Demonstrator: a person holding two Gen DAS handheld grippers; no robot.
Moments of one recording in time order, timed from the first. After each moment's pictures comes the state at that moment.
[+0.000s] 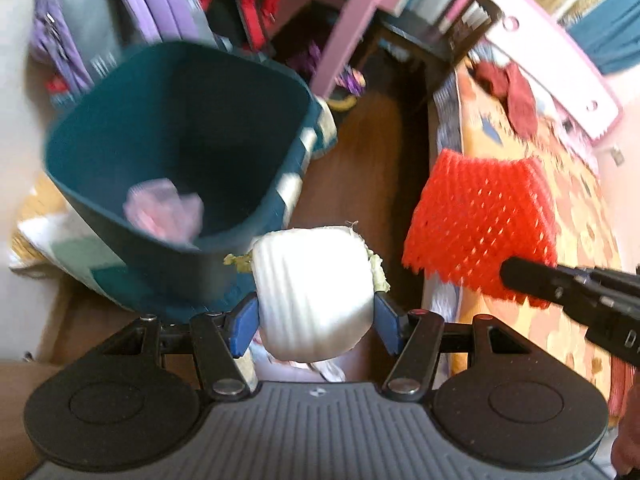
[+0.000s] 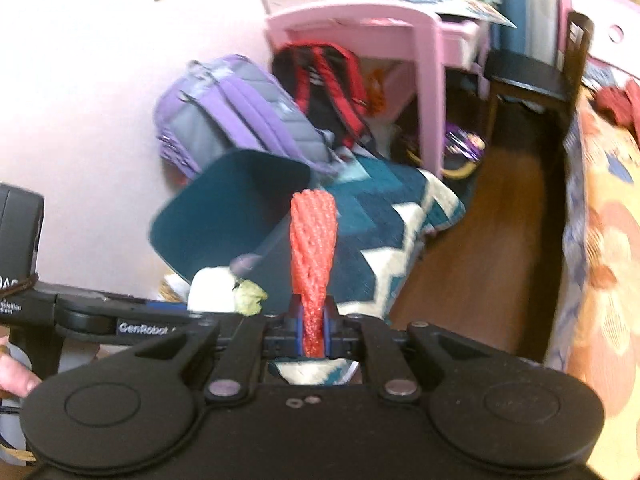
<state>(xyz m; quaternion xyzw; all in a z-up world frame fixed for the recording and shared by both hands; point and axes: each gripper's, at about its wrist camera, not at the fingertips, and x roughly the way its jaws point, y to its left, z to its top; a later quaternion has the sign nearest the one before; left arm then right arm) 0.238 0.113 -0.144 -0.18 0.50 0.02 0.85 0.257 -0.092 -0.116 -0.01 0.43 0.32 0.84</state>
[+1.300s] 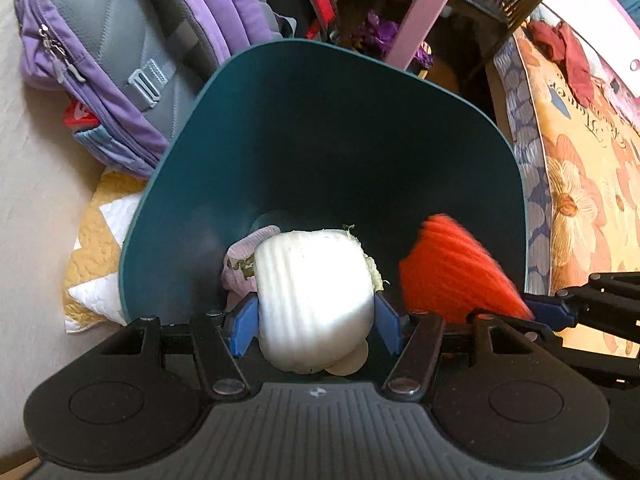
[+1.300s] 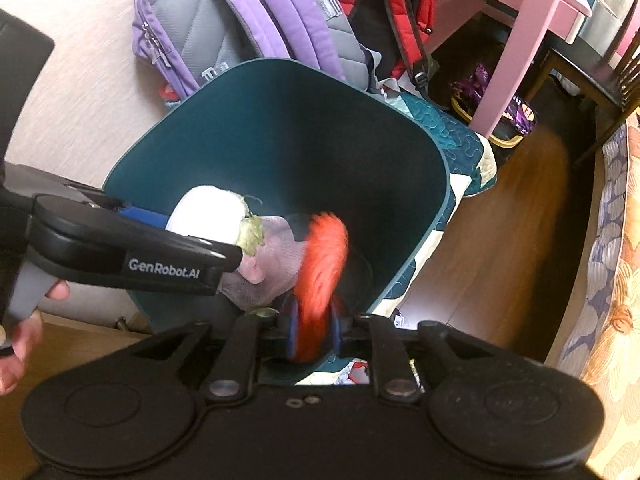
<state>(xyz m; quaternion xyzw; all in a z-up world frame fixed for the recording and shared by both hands) 0.330 0.252 -0.198 -0.12 0.58 0.03 0.80 0.329 0.105 -0.193 -0.15 0.53 0.29 0.78</state>
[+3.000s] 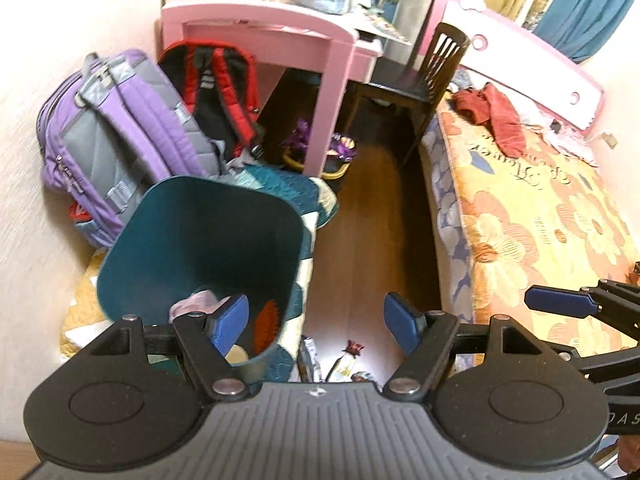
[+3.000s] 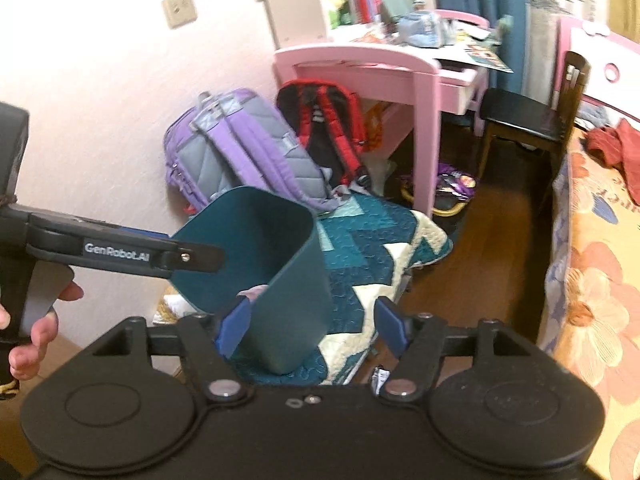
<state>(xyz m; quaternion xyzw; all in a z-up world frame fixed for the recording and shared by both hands) 0.243 0.102 -0.047 -0.09 0.45 0.01 0.89 0.246 -0.118 -0.070 -0.02 0.39 0.31 0.87</state>
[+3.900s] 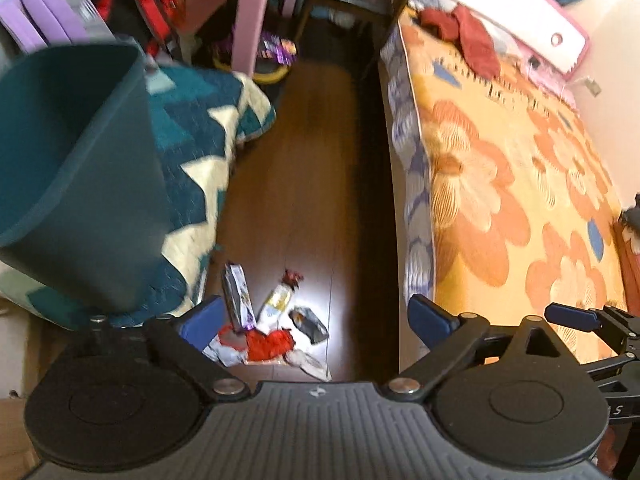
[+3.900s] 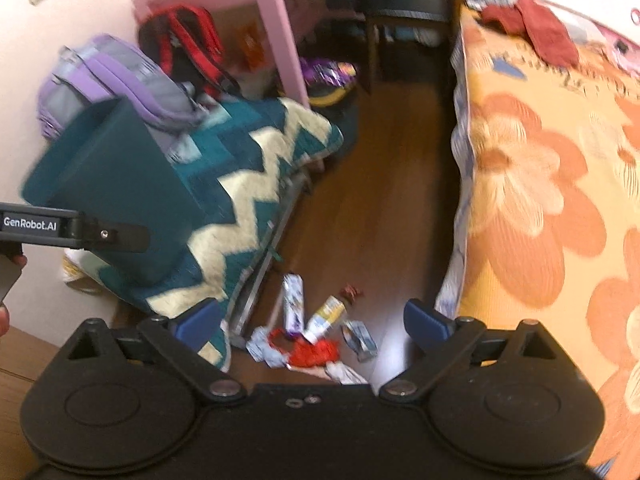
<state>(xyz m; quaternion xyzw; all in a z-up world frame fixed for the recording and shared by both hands) 0.261 -0.027 -0.209 -0.11 0.54 -0.04 0.84 0.242 -0.269 -0.243 0.02 0.49 0.18 0.85</state>
